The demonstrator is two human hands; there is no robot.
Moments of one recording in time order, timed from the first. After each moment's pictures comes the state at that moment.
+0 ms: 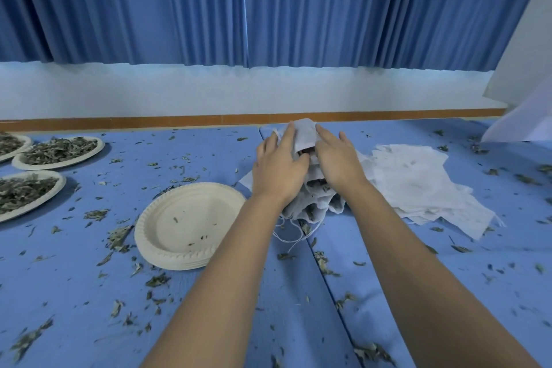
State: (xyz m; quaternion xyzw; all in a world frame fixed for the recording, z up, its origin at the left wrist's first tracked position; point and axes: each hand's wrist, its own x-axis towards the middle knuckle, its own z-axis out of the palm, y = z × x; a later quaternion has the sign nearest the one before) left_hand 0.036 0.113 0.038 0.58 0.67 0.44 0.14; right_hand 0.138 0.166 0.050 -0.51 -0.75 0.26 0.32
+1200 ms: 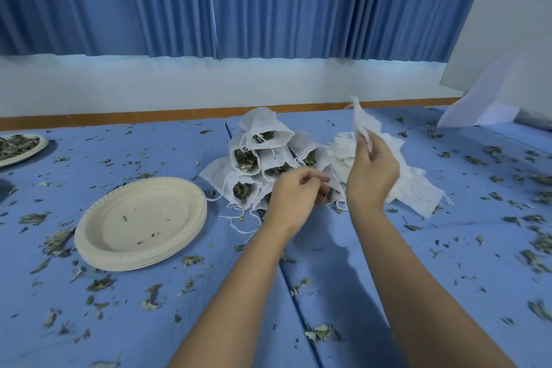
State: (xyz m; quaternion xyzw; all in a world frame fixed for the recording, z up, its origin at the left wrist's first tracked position) left_hand 0.122 0.103 0.002 0.51 0.51 0.56 0.40; right_hand 0.219 0.149 0.018 -0.50 -0.47 0.20 0.70
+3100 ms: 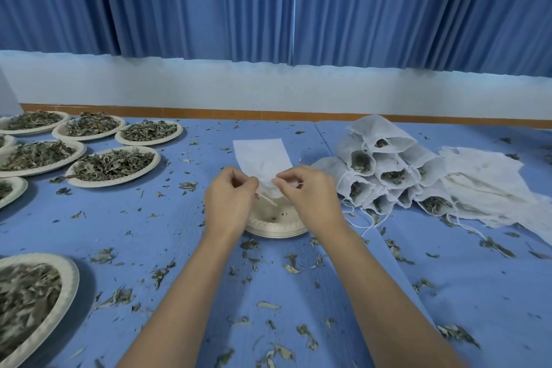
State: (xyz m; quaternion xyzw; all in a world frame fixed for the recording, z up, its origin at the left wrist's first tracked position) left_hand -0.088 -0.025 -0.001 0.31 0.68 0.64 0.16; right_hand 0.022 0.054 -0.002 -0.34 -0.81 0.23 0.41
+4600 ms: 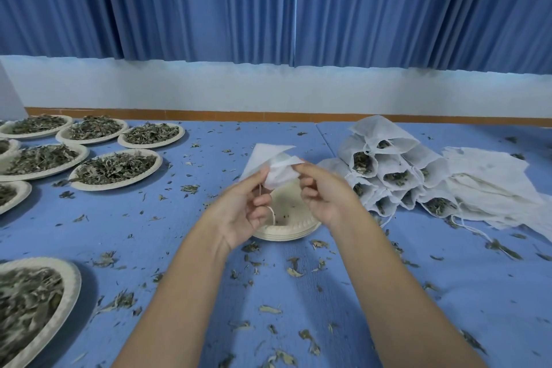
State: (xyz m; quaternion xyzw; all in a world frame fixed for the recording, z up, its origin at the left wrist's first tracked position) left_hand -0.084 -0.030 0.020 0.17 0.41 0.68 0.58; right_hand 0.026 0.054 0.028 -0.33 -0.36 0.77 0.40
